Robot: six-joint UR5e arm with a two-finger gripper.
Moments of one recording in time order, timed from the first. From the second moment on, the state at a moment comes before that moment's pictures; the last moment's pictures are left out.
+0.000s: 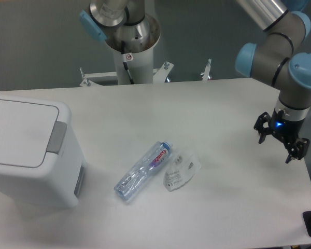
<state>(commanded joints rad) 2.86 -2.10 -1.45 -0.95 1.42 1.74</state>
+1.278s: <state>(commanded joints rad) 2.88 -2.12 -1.46 -0.95 1.41 1.73</state>
